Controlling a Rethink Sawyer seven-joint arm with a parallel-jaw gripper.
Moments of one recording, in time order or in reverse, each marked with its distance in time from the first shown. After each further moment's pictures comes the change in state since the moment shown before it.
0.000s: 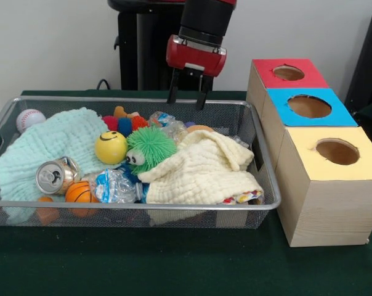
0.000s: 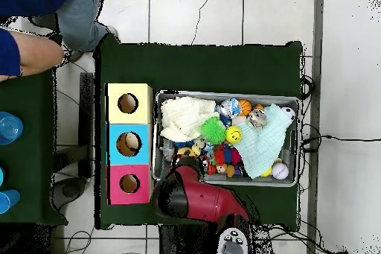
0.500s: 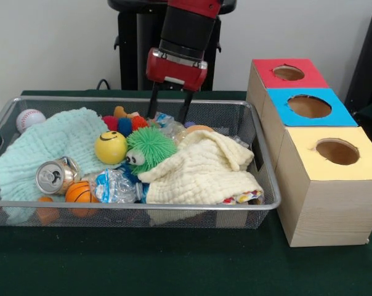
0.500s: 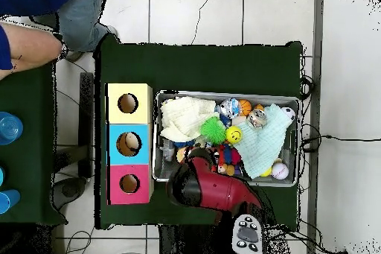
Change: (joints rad) arm -0.061 0.065 0.000 -0.081 -0.038 0.000 0.000
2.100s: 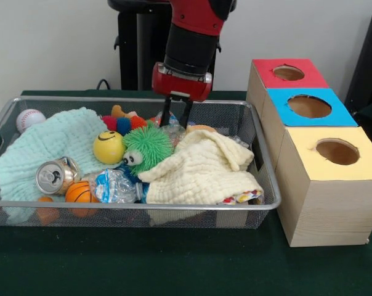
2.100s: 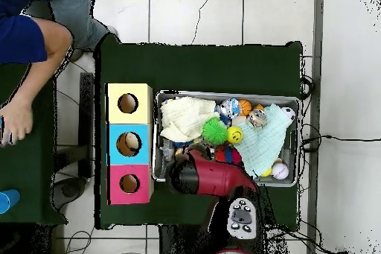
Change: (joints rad) arm 0.026 0.039 0.015 -0.090 -0.025 0.196 0.000
